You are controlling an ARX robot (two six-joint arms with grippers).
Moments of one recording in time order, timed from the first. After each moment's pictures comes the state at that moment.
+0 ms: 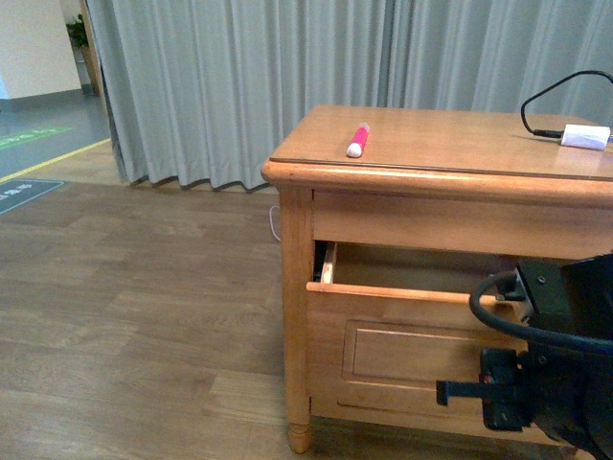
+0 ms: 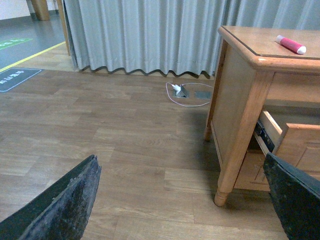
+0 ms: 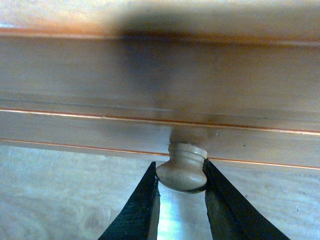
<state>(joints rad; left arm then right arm) 0.00 0.00 0.02 0.00 0.00 0.00 0.24 1.93 0.69 0.54 0.16 0.21</state>
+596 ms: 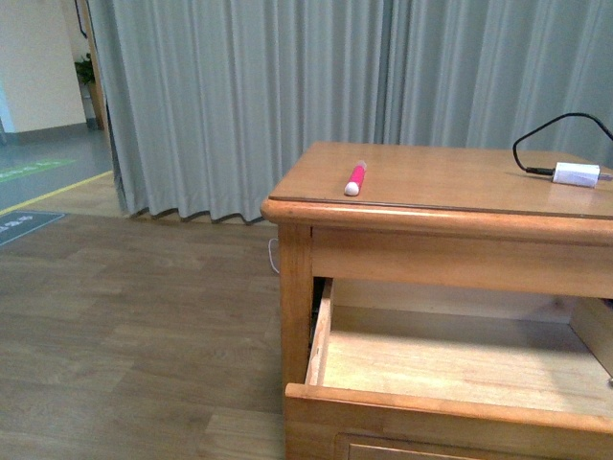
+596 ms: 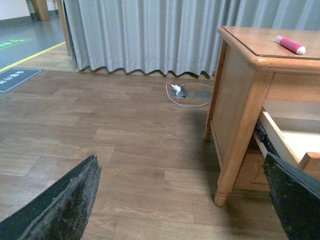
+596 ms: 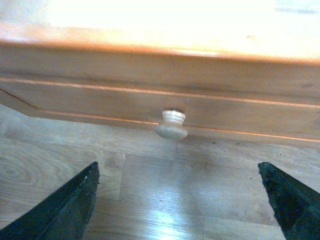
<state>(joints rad) 0.00 0.00 0.02 0.00 0.00 0.00 0.38 1.31 0.32 0.27 0.22 0.30</state>
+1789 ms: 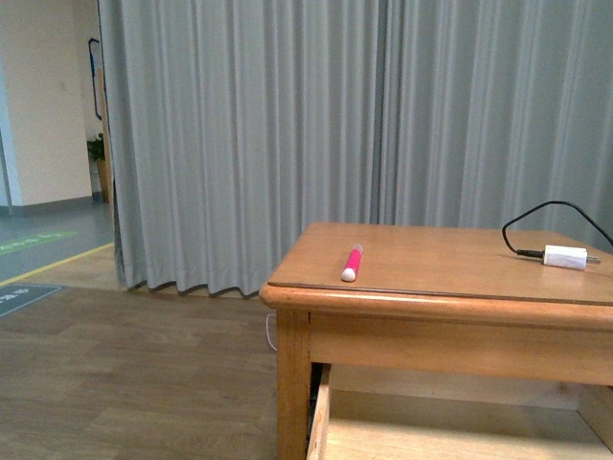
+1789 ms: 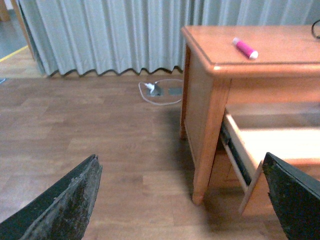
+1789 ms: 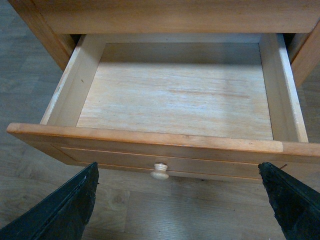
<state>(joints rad) -0.28 0.41 0.19 0.21 -0.15 0.02 0.32 0.85 0.49 -0.17 0.22 0.24</state>
